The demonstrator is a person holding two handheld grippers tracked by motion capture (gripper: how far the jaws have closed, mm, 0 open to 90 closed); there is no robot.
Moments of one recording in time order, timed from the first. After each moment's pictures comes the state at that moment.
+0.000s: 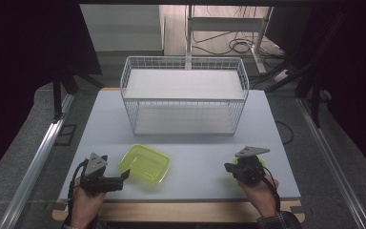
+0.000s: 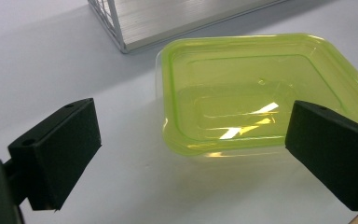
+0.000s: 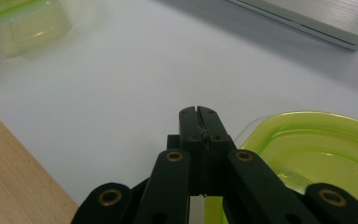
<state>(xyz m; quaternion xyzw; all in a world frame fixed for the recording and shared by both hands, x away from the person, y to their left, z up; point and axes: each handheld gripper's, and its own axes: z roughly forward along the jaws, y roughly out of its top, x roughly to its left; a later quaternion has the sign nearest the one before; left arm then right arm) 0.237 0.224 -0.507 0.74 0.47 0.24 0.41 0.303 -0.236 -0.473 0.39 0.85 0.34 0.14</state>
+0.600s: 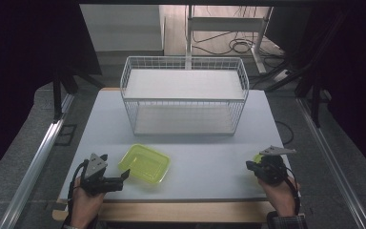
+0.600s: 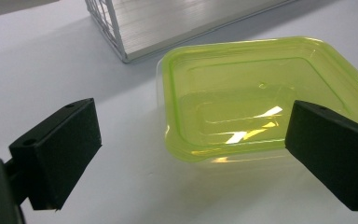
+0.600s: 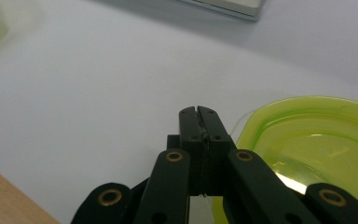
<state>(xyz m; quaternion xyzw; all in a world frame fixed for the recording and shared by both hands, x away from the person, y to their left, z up) 0.236 0.224 -0.509 0.74 0.45 0.26 0.42 0.306 -0.298 -0.471 0.45 0.81 0.34 0.16</state>
